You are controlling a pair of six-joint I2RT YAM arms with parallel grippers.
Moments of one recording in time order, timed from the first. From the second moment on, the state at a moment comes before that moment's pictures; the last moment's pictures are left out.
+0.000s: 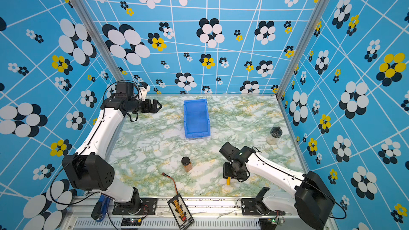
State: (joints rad) left arm 0.01 1.58 1.56 -0.80 0.35 0.04; right arm 0.79 1.23 0.71 -0.95 -0.06 0.82
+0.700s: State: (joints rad) left arm 0.01 1.55 1.53 -0.78 0.34 0.01; right arm 0.79 1.37 0.67 -0.82 0.01 0.85
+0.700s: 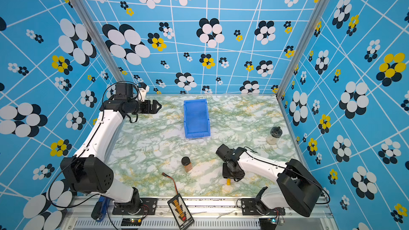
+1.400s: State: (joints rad) left arm 0.01 1.55 1.53 -0.77 0.34 0.01; right arm 0.81 1.35 0.66 -0.82 0.05 0.87
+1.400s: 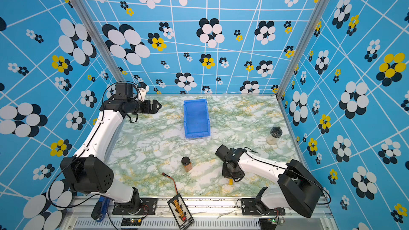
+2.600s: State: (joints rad) left arm 0.00 1.55 1.54 -0.78 0.35 0.05; right arm 0.74 1.68 1.61 -1.01 0.12 0.58
